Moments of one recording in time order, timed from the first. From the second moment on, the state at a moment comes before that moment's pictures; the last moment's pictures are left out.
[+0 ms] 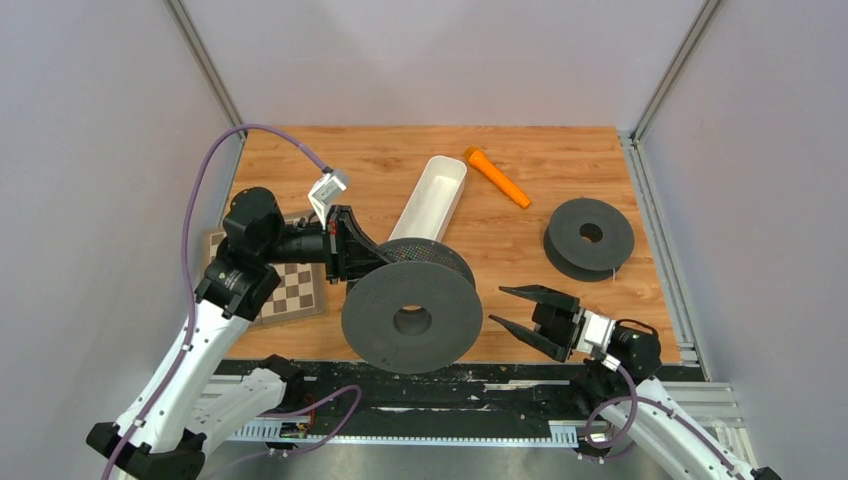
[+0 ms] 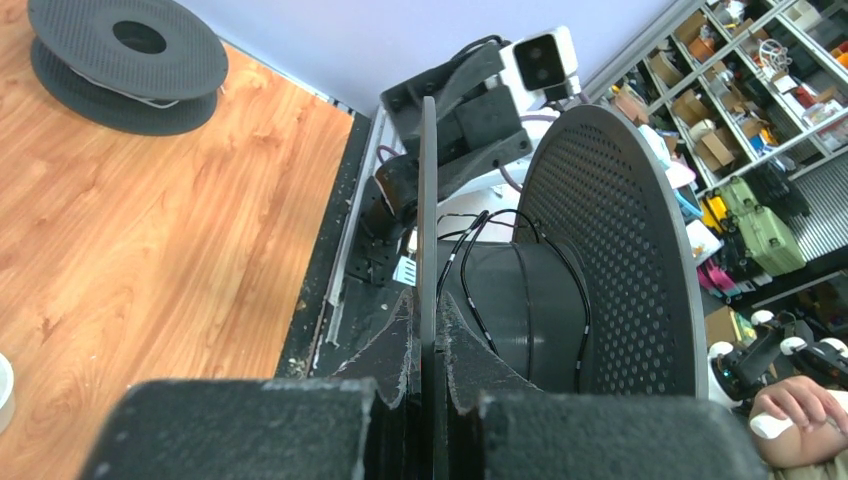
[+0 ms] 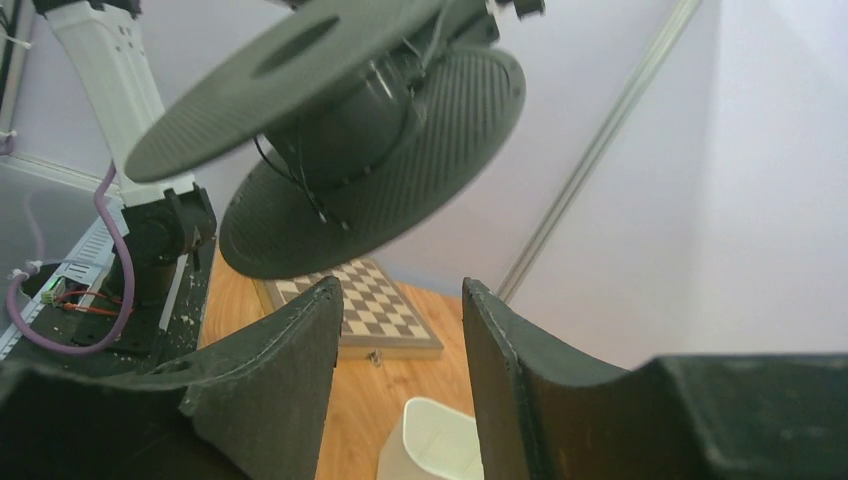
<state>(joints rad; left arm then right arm) -0.45 0.85 1.06 -0.25 1.08 -0.55 0.65 0.24 0.11 0.80 -0.69 -0.05</state>
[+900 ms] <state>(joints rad) -0.45 0.87 1.06 -0.18 1.07 -0.61 0.86 0.41 0.26 0.73 -0.68 -0.27</state>
